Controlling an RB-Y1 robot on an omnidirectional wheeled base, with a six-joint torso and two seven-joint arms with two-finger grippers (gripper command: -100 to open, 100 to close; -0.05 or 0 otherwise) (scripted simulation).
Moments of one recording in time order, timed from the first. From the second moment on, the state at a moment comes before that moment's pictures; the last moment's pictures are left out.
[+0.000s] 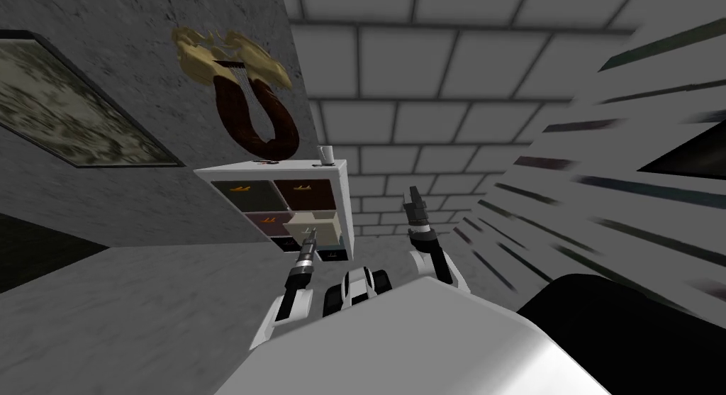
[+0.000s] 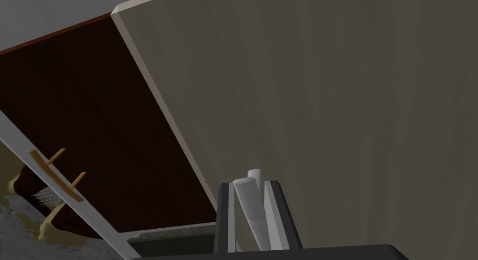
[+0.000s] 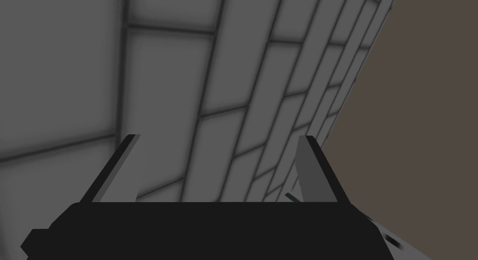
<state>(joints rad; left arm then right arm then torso) 0.28 0.10 -0.09 -1.55 -0.12 -0.44 -0.04 0.48 -0.03 -0.02 -2.26 0.05 -0.55 0.17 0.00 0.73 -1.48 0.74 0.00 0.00</state>
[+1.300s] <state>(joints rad) 0.30 0.14 -0.10 -1.77 -0.12 -0.22 0.00 0.49 -0.03 -0.02 -2.26 0.05 -0.55 0.17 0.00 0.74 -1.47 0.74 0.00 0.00</state>
